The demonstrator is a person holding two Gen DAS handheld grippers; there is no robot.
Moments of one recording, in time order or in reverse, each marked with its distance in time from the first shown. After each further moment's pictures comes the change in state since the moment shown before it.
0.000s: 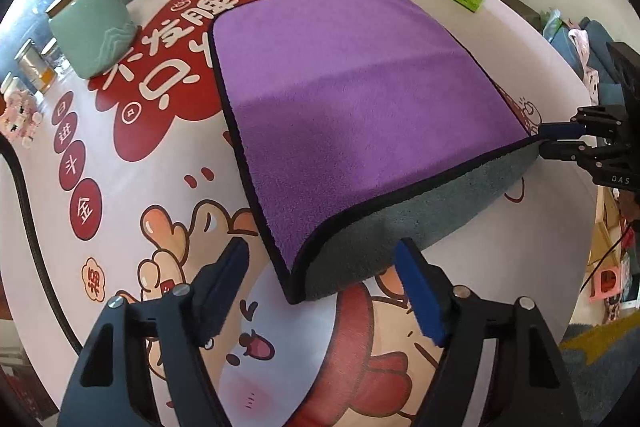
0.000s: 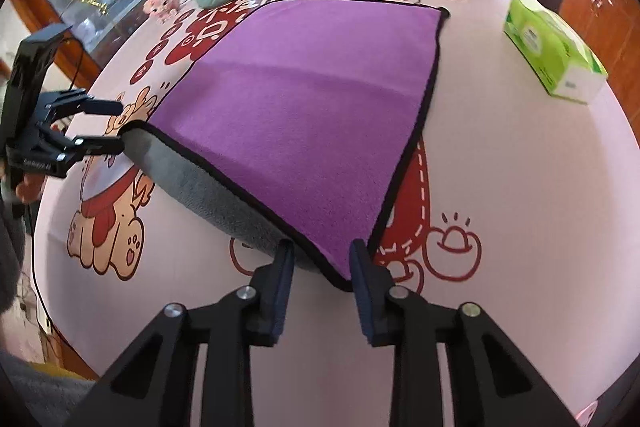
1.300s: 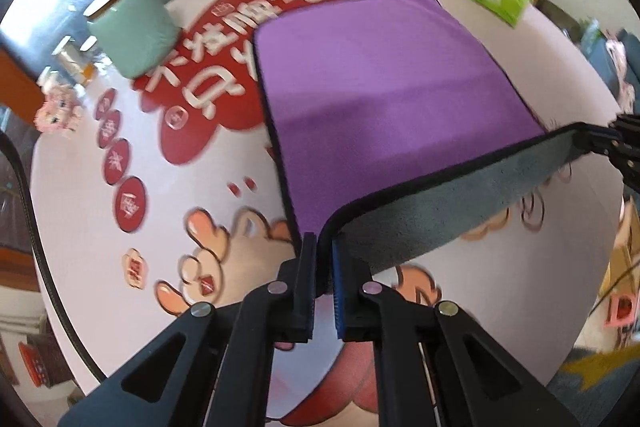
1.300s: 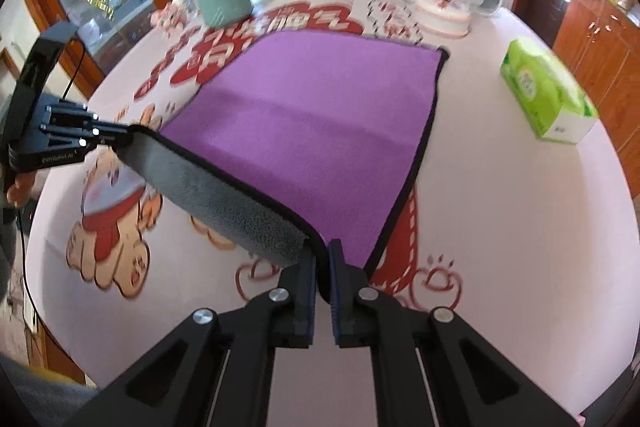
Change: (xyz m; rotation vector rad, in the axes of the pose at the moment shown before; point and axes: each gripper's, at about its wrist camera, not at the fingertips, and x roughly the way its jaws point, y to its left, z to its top) left arm -0.022 0.001 0.021 -0.086 0.004 0.159; right arm -0.030 0.004 0.027 -0.009 -0.114 -0.056
